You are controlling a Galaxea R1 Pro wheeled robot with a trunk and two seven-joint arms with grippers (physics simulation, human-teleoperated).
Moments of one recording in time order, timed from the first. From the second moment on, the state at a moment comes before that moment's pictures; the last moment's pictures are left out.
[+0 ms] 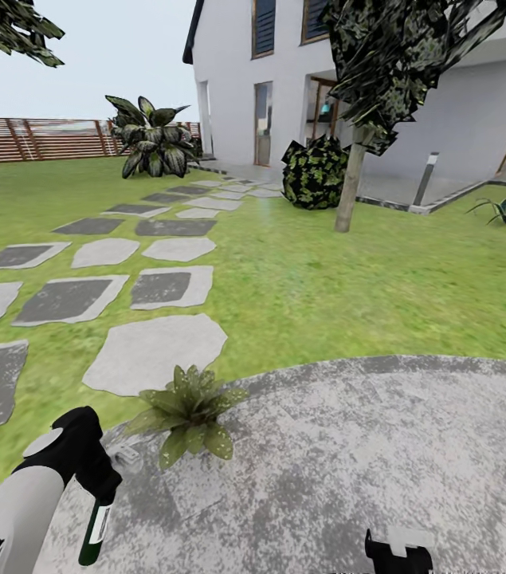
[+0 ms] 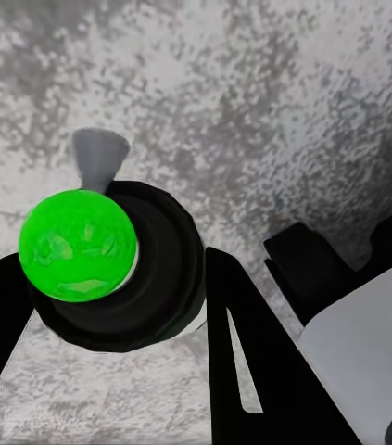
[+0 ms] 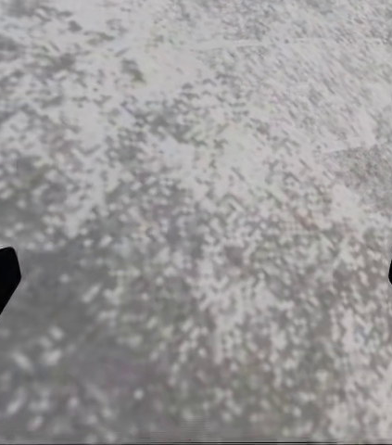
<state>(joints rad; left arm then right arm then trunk) -0.76 0.17 0.24 -0.58 -1.34 0.73 -1.34 -0.45 -0.04 -0.17 -0.03 0.20 -0.50 -0.31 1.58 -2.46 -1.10</state>
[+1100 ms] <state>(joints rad) -0.78 0.17 0.24 -0.59 -1.36 0.76 -1.45 -0.45 -0.04 -0.17 -0.03 0.20 -0.50 -0.31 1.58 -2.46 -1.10</state>
